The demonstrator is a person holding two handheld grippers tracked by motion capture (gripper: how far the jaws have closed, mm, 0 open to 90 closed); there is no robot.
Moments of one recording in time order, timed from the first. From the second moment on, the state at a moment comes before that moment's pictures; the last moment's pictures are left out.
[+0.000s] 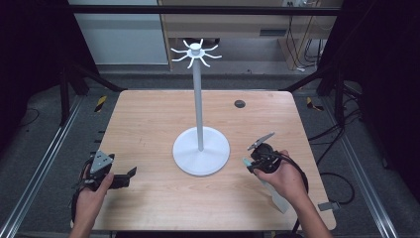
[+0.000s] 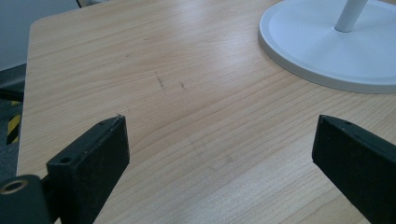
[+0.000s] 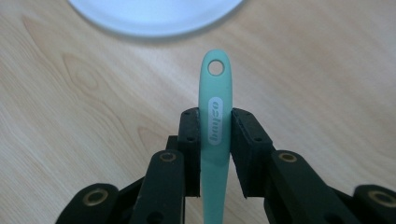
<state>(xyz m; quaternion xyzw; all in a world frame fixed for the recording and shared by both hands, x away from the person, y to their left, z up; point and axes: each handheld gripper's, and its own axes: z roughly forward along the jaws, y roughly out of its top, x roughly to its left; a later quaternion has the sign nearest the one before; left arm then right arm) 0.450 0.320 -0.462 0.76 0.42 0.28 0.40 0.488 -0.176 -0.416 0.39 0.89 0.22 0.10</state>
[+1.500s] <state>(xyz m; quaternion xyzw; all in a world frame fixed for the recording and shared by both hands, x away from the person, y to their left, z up) 0.450 0.323 -0.462 0.76 0.43 0.27 0.41 0.497 -0.168 -0.260 0.37 0.74 0.51 0.24</state>
